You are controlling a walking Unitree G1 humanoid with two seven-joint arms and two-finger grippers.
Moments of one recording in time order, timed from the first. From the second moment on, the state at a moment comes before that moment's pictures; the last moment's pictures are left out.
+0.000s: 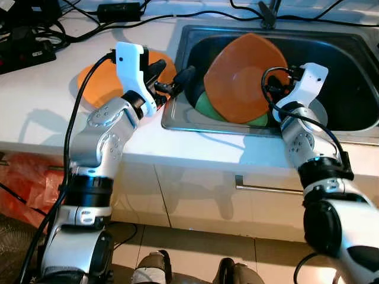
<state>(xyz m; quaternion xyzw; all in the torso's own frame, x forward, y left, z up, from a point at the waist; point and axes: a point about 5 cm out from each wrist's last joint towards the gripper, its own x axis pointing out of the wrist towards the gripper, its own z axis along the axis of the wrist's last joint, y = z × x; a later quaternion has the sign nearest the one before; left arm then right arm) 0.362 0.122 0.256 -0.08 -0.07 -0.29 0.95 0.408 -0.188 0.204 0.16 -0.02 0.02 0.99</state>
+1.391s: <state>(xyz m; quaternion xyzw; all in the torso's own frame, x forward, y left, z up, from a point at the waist) 0.350 0.121 0.245 -0.02 -0.03 -0.28 0.96 0.413 -0.177 0.209 0.12 -0.03 0.06 0.99</state>
